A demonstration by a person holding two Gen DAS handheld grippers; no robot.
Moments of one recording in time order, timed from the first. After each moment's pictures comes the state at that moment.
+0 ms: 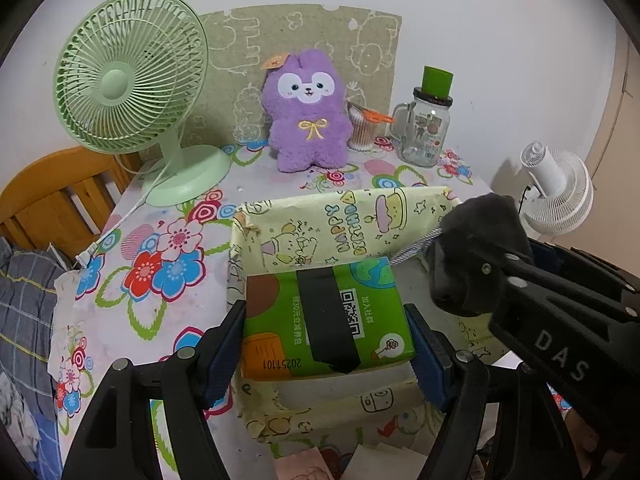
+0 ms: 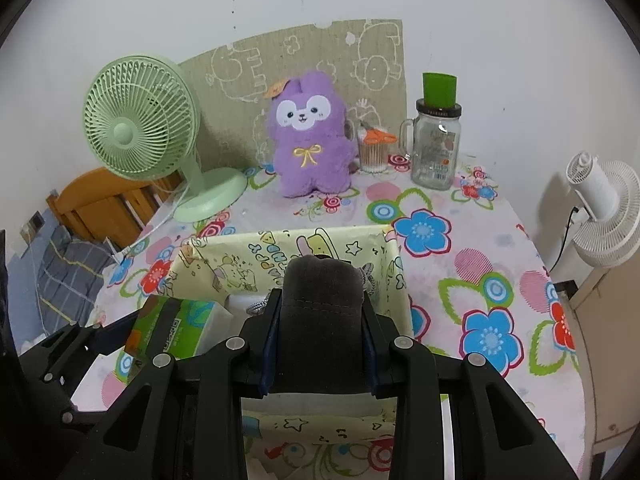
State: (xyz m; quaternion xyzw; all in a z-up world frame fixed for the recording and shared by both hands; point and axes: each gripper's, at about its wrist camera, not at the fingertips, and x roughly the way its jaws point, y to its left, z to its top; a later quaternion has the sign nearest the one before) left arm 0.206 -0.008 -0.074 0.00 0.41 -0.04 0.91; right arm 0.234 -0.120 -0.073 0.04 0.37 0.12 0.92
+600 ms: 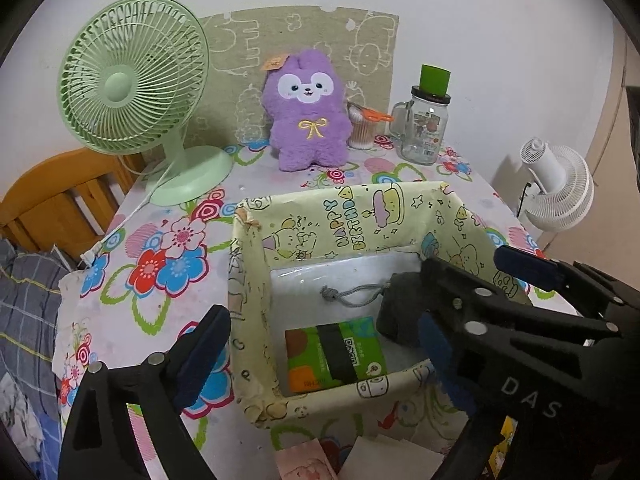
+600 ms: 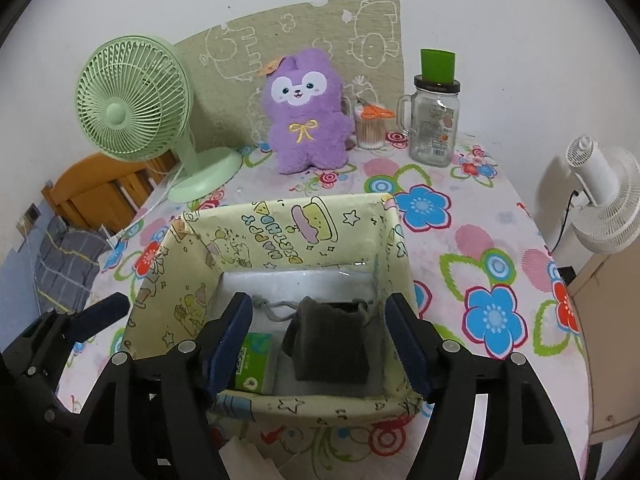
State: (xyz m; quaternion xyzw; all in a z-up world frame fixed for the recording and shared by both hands) left arm 0.200 -0.013 -0.074 0.00 0.41 -0.04 0.91; right arm 0.229 -0.122 -0.084 0.03 0.40 0.12 0.91
